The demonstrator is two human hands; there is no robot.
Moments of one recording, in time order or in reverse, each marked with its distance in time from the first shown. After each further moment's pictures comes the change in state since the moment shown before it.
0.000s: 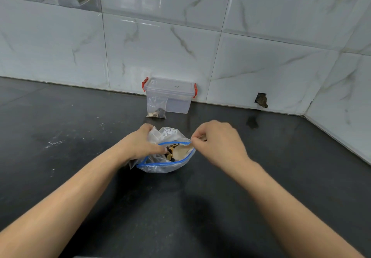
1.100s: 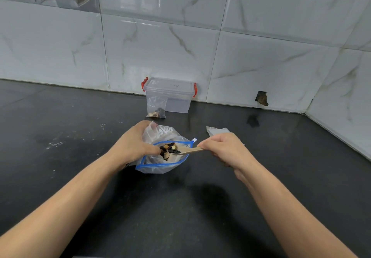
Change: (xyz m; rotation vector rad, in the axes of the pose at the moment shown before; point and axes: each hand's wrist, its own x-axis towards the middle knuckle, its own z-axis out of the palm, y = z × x) left_hand -0.007 -0.010 0.002 -0.149 0.155 0.179; right_hand -0.003 0.037 0.016 0.766 -0.179 0.320
